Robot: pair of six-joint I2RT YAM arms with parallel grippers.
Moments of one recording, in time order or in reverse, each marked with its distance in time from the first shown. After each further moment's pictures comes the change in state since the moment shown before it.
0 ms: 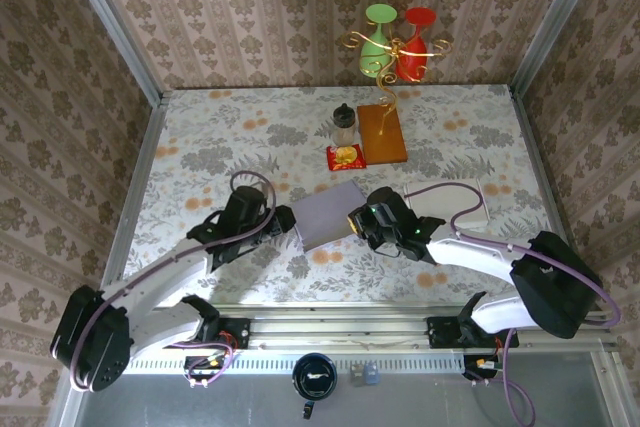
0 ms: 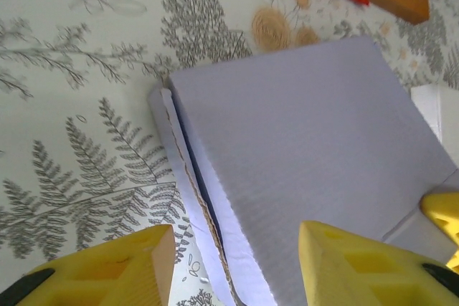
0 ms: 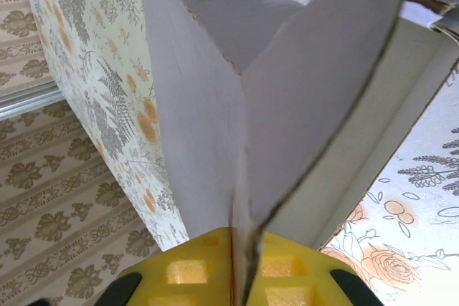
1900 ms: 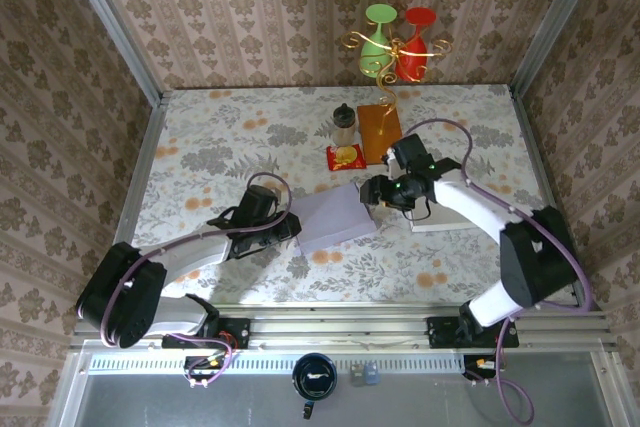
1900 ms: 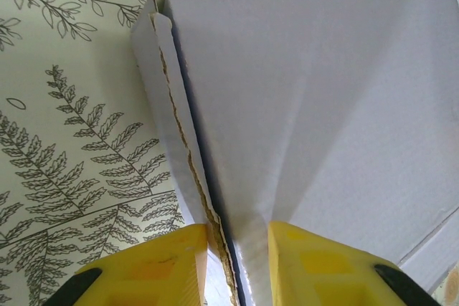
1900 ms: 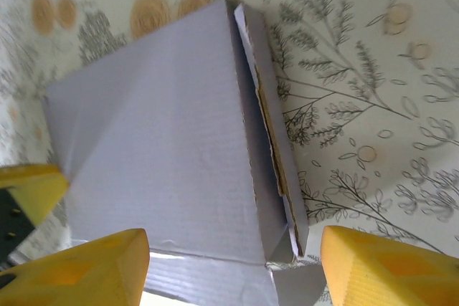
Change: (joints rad) left arm 0.027 0.241 -0.014 0.157 0.114 0.053; right arm -0.351 0.206 0.421 -0.626 -0.359 -1.241
